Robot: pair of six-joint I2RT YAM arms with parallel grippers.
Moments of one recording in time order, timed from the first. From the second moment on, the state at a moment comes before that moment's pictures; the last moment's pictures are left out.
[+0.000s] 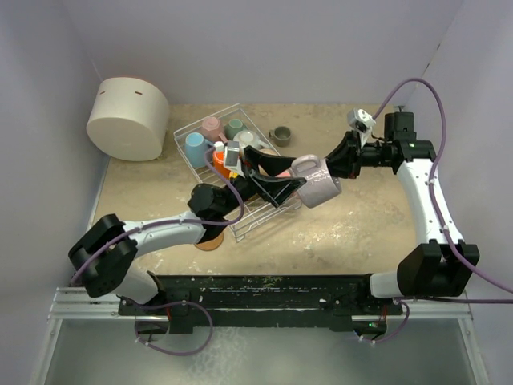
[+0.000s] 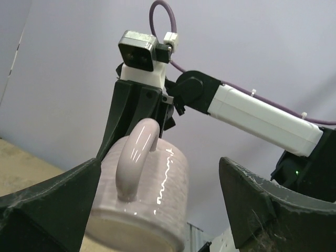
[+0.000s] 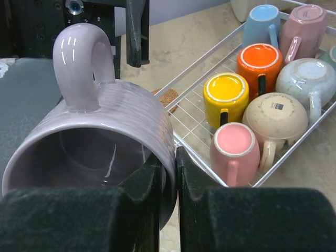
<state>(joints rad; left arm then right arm) -0.88 1.44 0.76 1.27 0.23 -0.69 -0.03 1.40 1.38 -0.98 -1.43 -0.77</state>
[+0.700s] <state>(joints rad) -0.92 1.59 0.92 1.28 0.15 -0.69 -0.01 1.36 1.29 -0.72 -1.46 -0.54</state>
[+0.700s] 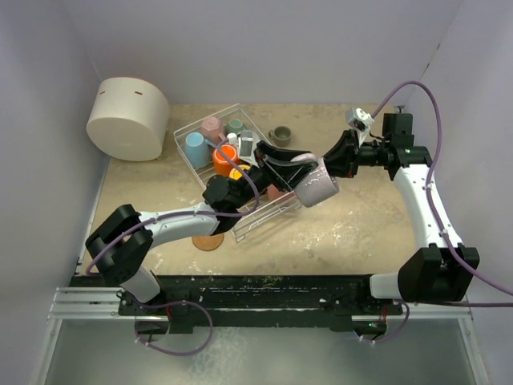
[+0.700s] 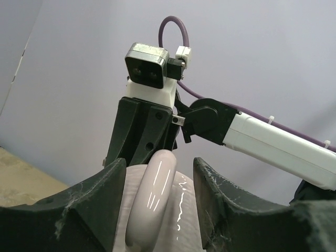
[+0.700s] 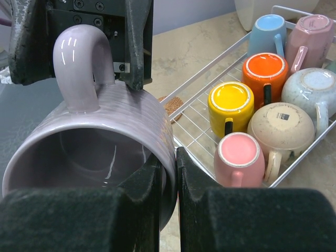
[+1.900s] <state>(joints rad) -0.88 1.50 0.87 1.09 0.12 -0.79 0.00 1.33 1.25 -0.64 -1.51 -0.43</state>
